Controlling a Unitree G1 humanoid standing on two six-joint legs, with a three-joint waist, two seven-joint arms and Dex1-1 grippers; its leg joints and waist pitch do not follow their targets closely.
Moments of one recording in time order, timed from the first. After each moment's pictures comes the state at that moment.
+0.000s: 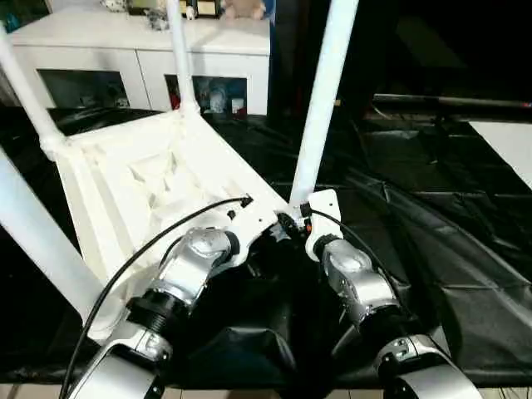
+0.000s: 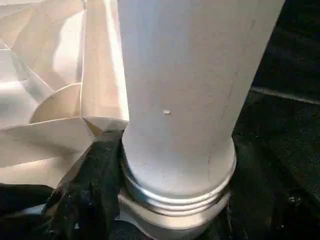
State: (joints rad) left arm -0.56 0.16 -0.31 0.55 0.17 0.31 -0.66; right arm -0.56 0.04 0.06 0.82 0.05 0.00 0.19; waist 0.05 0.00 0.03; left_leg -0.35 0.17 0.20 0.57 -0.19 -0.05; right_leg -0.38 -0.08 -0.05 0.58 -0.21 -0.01
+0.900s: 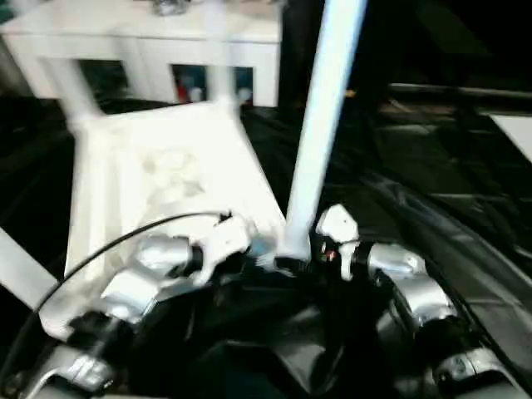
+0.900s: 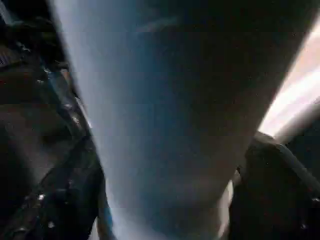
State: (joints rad) left arm -0.40 0.44 -0.33 0.28 0.03 0.17 -1.14; right arm -0.44 -0.26 0.23 0.56 0.13 -0.05 1.01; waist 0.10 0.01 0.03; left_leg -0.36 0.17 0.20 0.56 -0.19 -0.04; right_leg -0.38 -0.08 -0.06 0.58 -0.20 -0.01
